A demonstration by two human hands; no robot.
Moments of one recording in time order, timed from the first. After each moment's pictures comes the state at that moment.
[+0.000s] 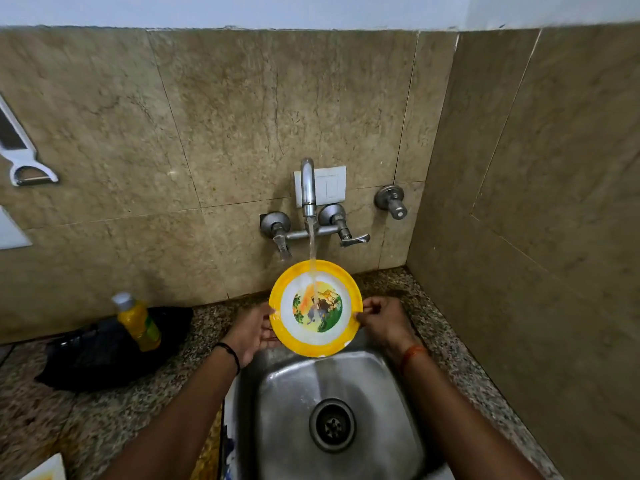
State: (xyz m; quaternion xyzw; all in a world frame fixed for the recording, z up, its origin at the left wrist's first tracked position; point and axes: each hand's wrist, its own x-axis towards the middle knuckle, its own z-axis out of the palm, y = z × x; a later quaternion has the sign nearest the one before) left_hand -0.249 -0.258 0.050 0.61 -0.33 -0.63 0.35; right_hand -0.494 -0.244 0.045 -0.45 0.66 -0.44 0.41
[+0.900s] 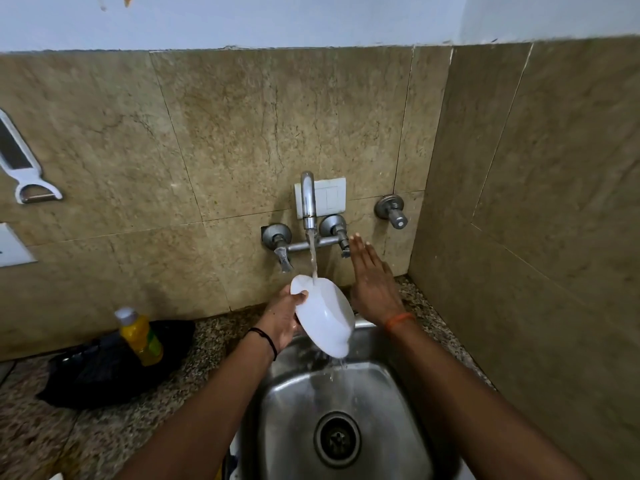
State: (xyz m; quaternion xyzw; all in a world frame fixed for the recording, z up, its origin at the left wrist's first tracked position) left_hand -0.304 -0.270 0.095 0.49 -0.35 -0.65 0.45; right_hand -0.486 -0.280 0.102 -0.75 0.63 -0.22 0.00
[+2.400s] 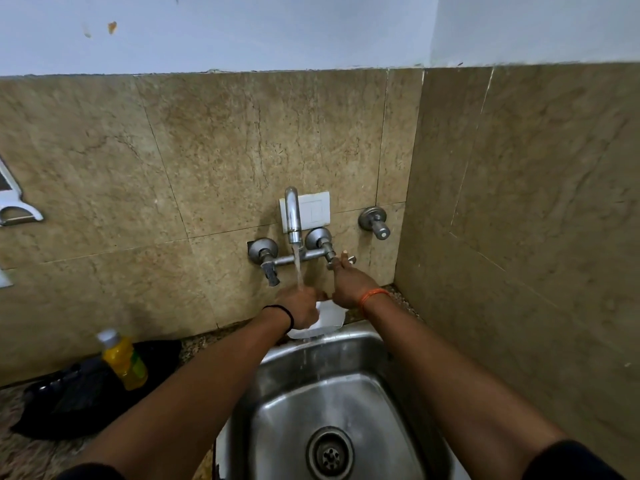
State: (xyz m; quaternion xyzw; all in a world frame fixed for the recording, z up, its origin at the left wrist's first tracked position) left_hand -0.335 -0.310 0.118 0.54 -0.84 -0.08 0.01; right_hand -0.475 -0.308 0.141 -0.73 0.66 -0.08 0.16
